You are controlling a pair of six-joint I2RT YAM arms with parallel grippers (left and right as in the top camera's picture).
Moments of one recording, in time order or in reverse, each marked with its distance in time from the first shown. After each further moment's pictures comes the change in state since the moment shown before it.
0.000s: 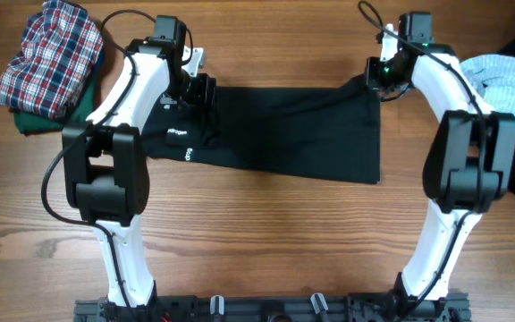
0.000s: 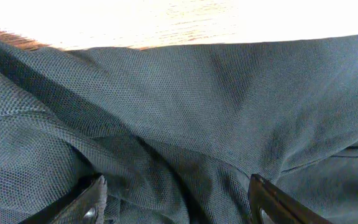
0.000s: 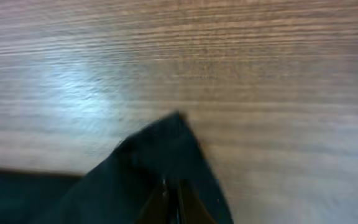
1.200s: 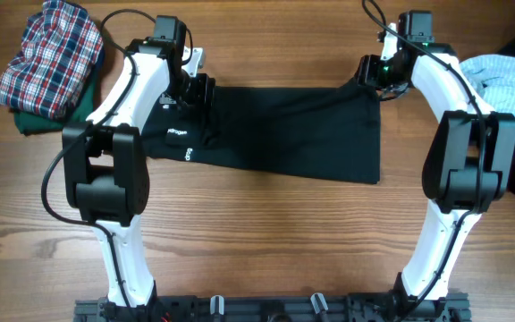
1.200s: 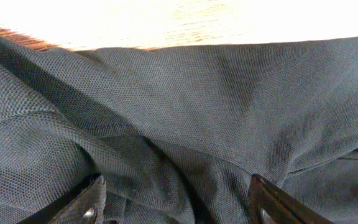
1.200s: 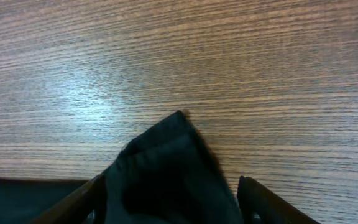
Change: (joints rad) left arm 0.000 0.000 0.000 0.001 -0.017 0.000; right arm 0.009 0.026 0.000 0.020 0.000 0.082
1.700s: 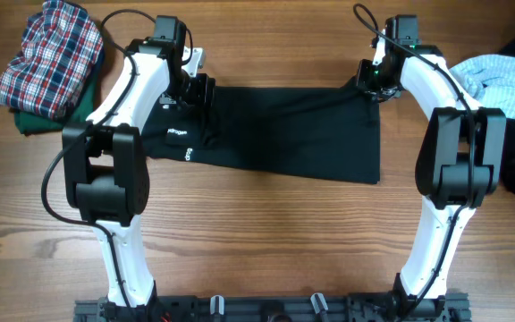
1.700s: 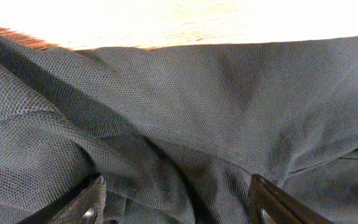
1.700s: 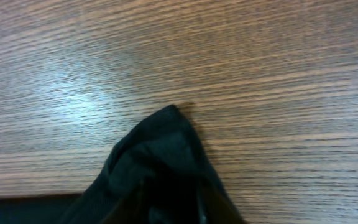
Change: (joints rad) left arm 0.000 0.000 0.000 -0.001 0.000 0.000; right arm 0.030 0.039 0.002 -0.006 0.066 0.087
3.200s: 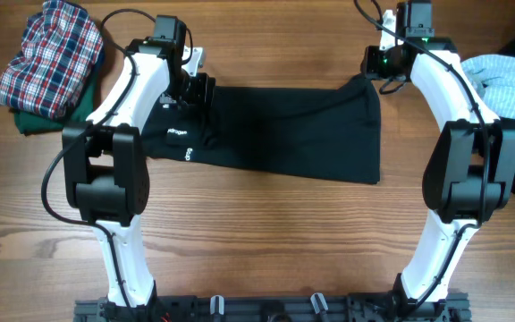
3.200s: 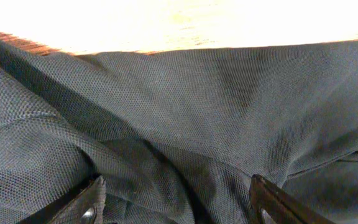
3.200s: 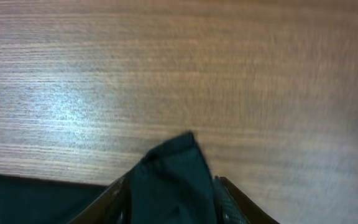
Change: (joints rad) left arm 0.000 0.000 0.000 0.009 0.000 0.000; right arm -0.002 -0.117 0.000 0.043 0.015 -0.223
